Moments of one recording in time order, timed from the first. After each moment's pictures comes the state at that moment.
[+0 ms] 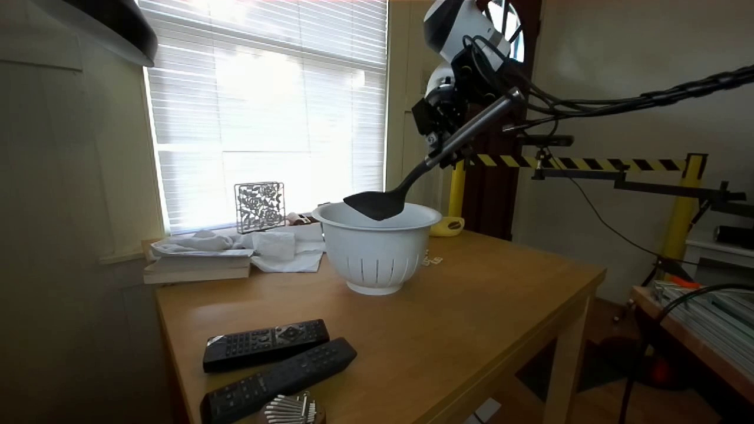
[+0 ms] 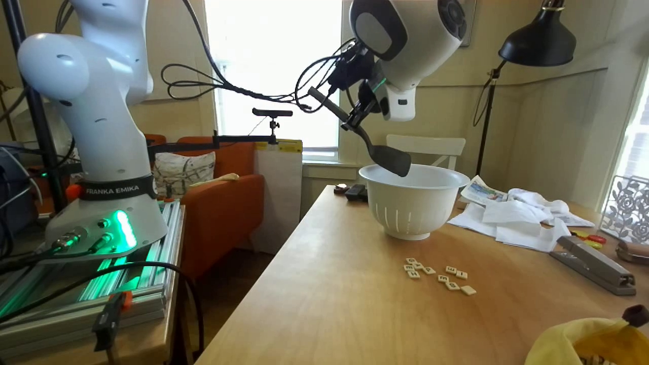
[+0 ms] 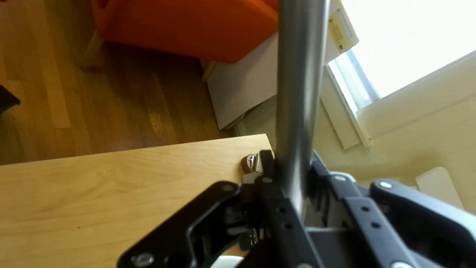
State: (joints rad) arm -0.28 0.30 -0.23 -1.95 0.90 1.52 -0.07
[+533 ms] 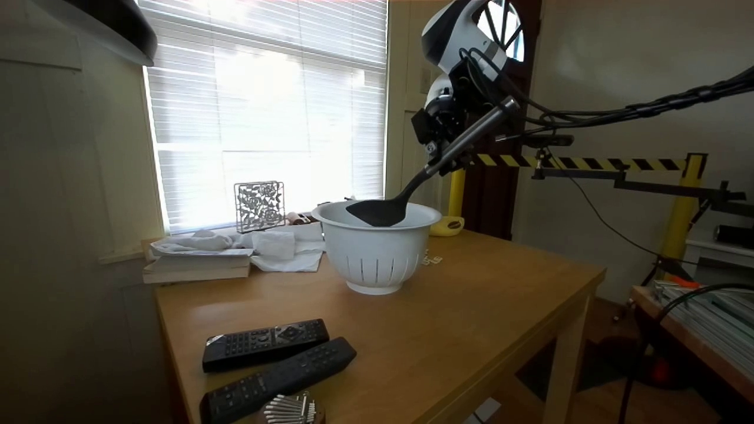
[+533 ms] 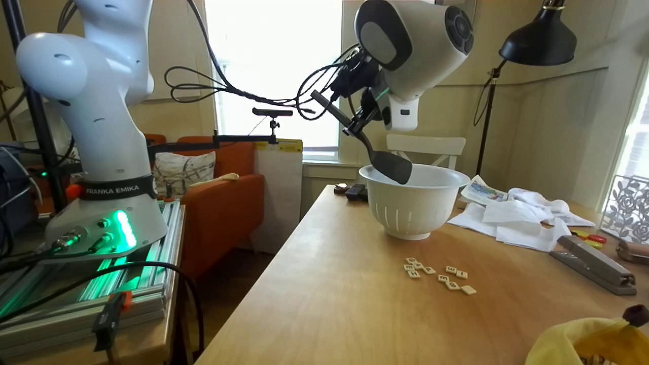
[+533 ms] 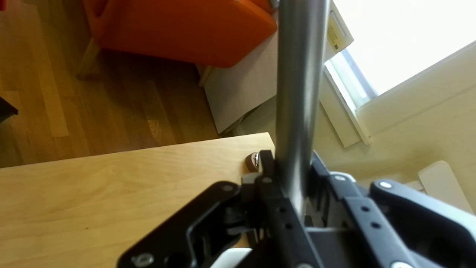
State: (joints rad) arm -0.30 0.35 -0.24 -1.93 0.92 1.50 -0.07
